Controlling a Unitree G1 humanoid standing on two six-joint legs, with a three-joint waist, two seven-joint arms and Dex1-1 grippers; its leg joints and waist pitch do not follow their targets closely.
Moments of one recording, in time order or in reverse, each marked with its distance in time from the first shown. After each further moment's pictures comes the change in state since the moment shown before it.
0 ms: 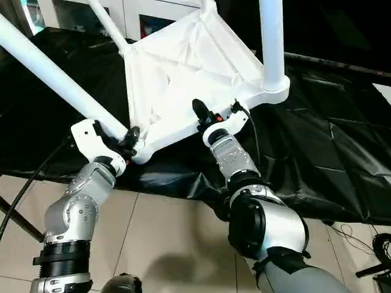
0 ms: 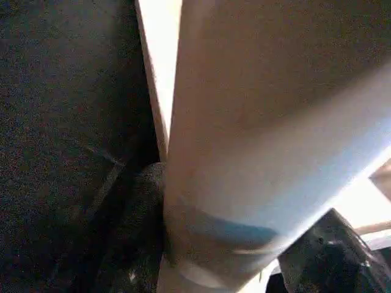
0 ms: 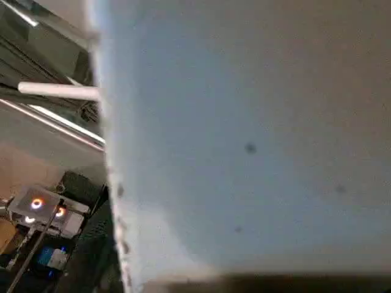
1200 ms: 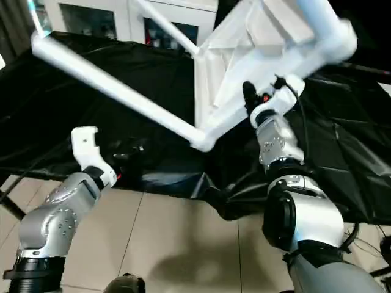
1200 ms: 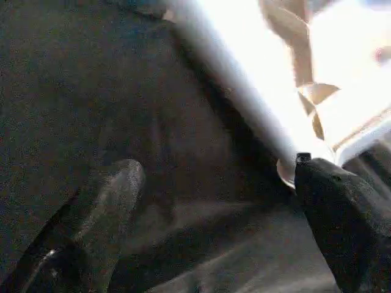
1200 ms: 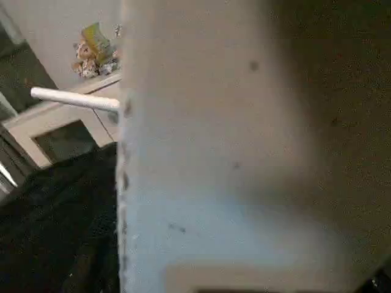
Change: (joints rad) left arm 0.107 0.235 -0.186 -0.156 0.042 0.065 -0.216; right arm -0.007 -0.255 0.189 -0.083 -0.288 -0.180 -0.137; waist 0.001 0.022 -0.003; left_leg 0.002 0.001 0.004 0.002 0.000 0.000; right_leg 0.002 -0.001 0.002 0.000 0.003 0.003
